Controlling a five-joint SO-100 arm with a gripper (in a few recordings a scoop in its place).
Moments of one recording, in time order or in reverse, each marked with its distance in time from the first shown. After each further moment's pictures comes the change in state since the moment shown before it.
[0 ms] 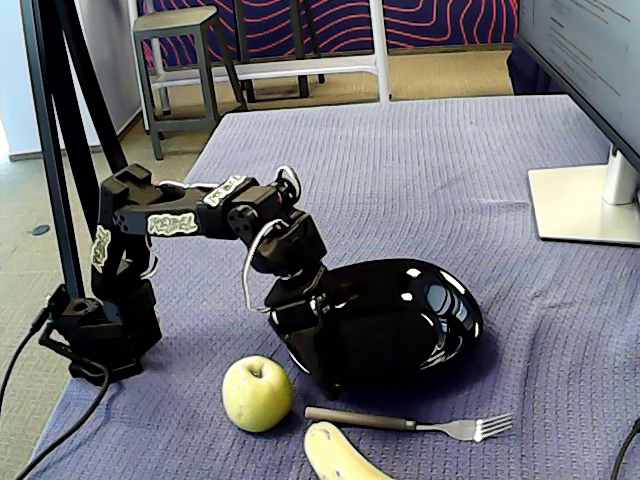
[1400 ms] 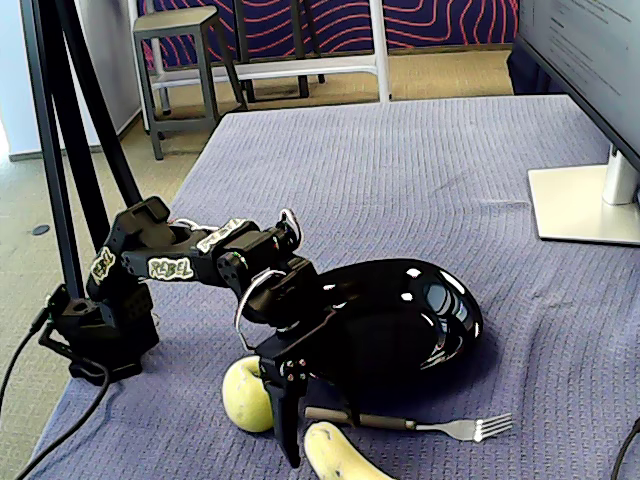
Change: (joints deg) arm 8.3 -18.4 -22.1 0.4 31.7
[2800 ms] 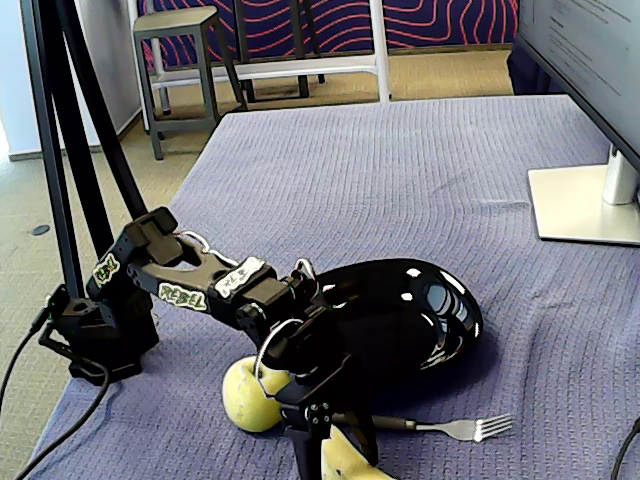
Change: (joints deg) arm -0.4 -6.0 8.9 -15.0 -6.6
